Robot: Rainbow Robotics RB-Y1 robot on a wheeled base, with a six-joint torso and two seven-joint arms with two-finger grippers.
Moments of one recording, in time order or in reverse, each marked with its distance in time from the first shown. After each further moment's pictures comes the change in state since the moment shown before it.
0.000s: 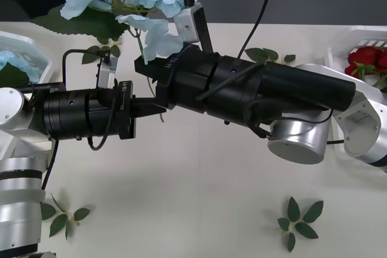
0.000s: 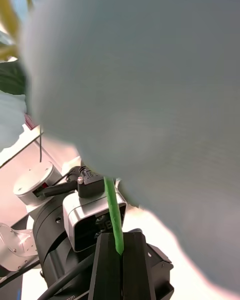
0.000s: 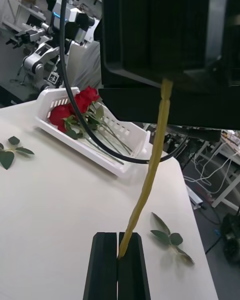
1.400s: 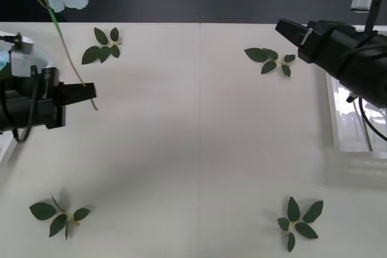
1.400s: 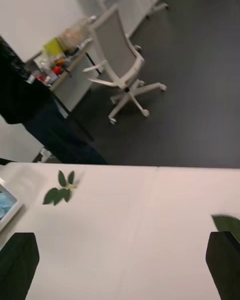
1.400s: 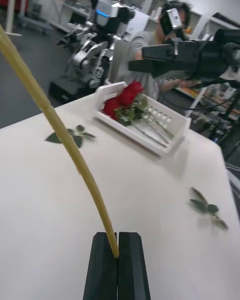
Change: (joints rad) right arm 0.521 -0.237 -0.644 -0.018 -0.101 0.094 -0.063; left arm 0.024 0.236 0.232 -0.001 0.093 0.057 0.000
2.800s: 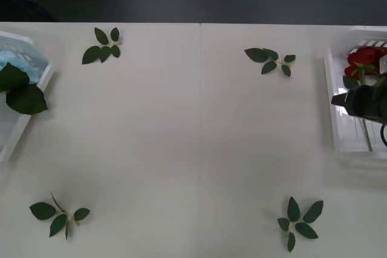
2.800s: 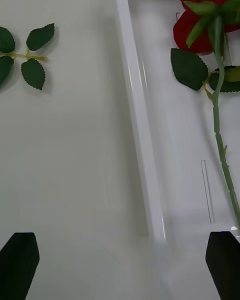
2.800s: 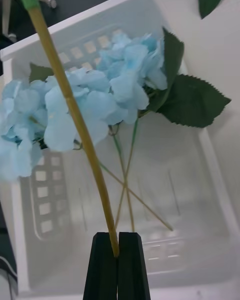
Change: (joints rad) right arm 0.077 0.235 -0.312 0.073 0.222 1.016 0.008; left arm 0.356 0.400 0.324 -0.020 -0.555 -0.420 0.000
